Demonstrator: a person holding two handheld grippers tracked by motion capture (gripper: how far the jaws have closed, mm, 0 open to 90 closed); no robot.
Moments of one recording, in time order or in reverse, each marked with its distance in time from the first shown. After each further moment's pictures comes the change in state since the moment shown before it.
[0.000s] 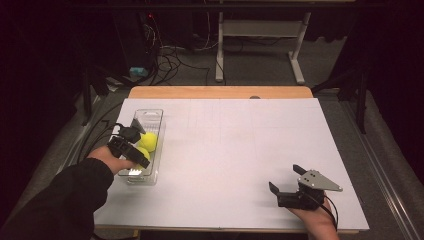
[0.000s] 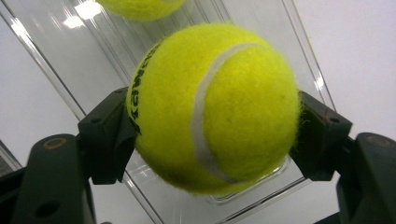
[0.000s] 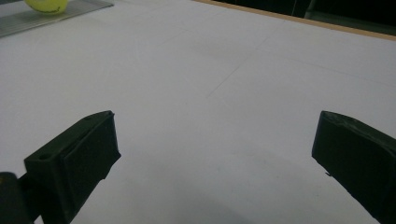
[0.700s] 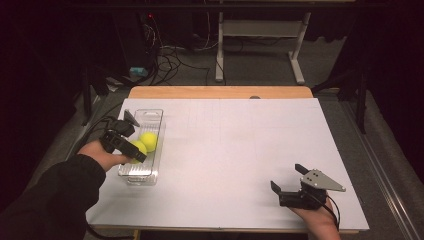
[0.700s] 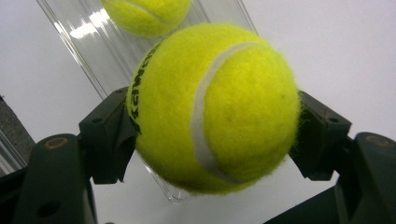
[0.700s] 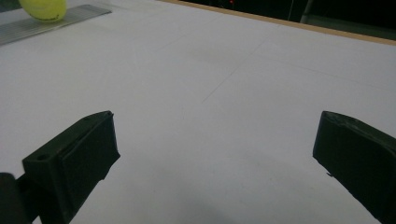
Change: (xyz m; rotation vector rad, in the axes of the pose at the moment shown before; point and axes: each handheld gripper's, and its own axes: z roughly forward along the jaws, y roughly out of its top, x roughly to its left) left arm -0.001 -0.005 -0.030 -0.050 -0.017 0.002; right arm -0.002 0.002 -0.003 -0.016 -0.008 0.013
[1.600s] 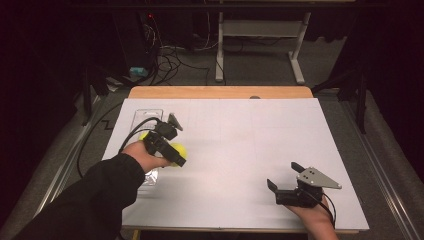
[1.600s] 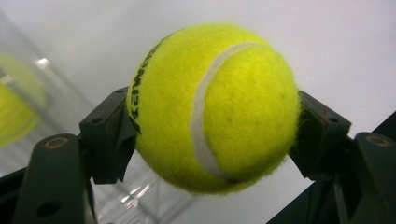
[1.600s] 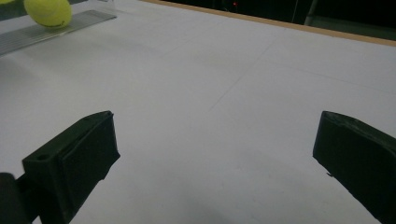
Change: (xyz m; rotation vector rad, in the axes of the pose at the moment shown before) left arm -0.077 0.041 0.012 -0.035 -0.089 0.160; right arm 0.003 0.004 0.005 -0.008 0.014 0.012
